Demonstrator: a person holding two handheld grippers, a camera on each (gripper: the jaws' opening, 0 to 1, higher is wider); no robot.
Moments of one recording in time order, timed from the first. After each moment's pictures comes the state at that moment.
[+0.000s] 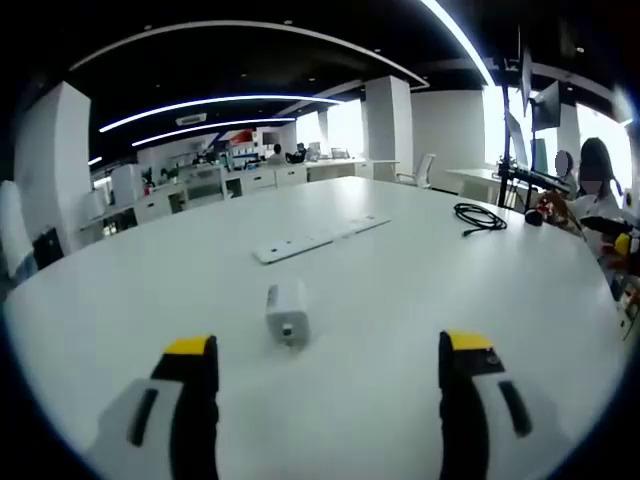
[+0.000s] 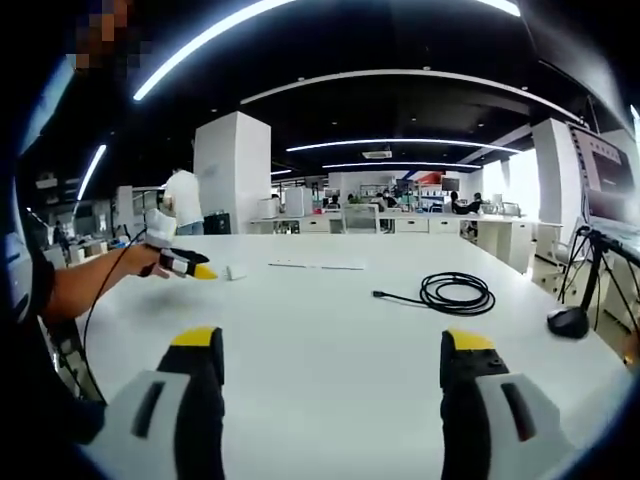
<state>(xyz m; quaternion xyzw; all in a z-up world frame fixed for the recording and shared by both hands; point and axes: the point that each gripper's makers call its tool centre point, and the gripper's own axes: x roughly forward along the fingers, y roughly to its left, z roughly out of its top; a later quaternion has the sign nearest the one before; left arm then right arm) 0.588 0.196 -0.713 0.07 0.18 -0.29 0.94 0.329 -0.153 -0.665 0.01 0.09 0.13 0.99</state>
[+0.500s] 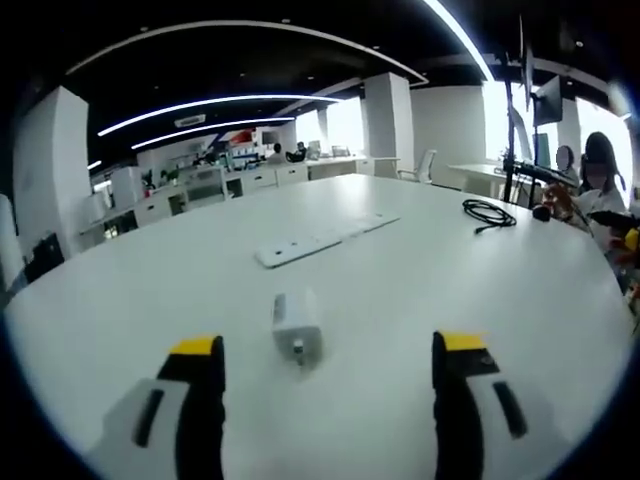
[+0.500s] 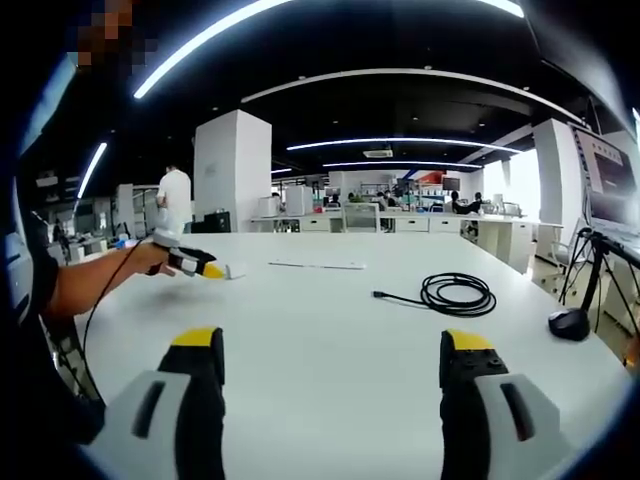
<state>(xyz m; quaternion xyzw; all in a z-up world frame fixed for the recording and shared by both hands) 0.622 0.192 -0.721 0.08 0.19 -0.29 0.94 0.334 -0.152 -0.663 0.00 0.09 0.13 0.99</state>
